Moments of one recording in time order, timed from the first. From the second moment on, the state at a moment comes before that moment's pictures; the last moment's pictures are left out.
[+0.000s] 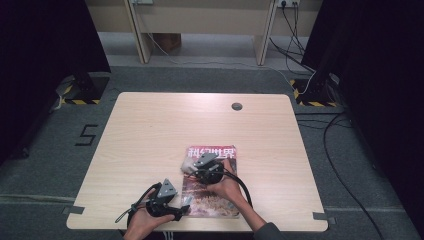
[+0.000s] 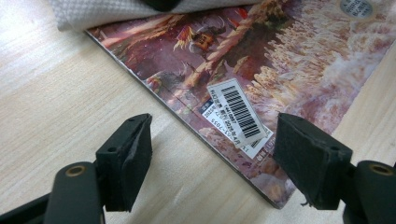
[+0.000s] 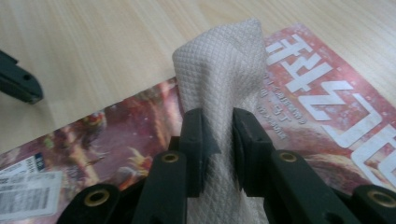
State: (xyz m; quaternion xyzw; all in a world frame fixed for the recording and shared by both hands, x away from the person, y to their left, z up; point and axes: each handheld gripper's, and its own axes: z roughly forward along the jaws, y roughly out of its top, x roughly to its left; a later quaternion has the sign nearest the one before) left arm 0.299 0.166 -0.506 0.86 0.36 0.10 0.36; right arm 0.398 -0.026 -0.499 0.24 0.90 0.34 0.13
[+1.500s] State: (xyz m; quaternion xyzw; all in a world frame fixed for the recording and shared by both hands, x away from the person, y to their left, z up) left arm 0.295 0.169 -0.503 0.86 0.35 0.10 0.36; right arm 0.425 -0.142 -0.497 0.38 0.85 0.32 0.18
